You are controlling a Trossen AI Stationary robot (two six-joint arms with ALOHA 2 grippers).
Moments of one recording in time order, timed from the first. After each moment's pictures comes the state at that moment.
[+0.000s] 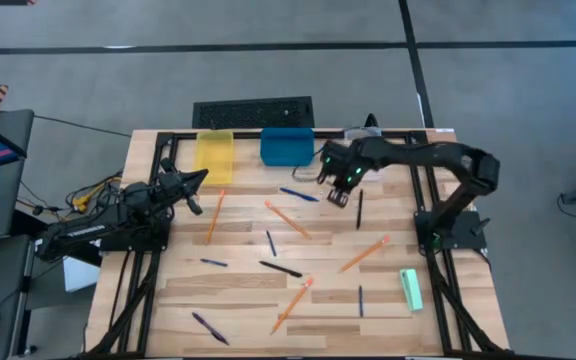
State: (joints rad) left arm 0.29 0.02 0.01 0.10 -0.32 0.09; right arm -0.39 1.61 1.19 -0.89 -0.05 0.12
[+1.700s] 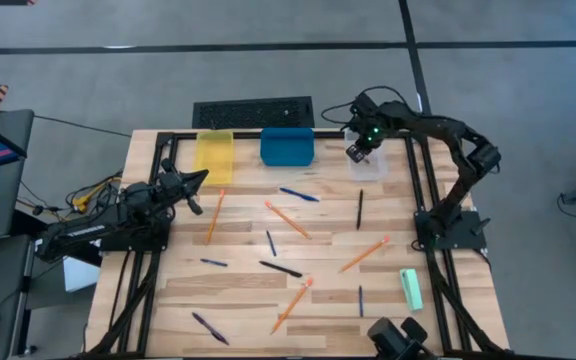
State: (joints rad) left arm 0.29 0.02 0.01 0.08 -0.33 0.08; right arm -0.87 1.70 1.19 -0.81 0.03 -0.05
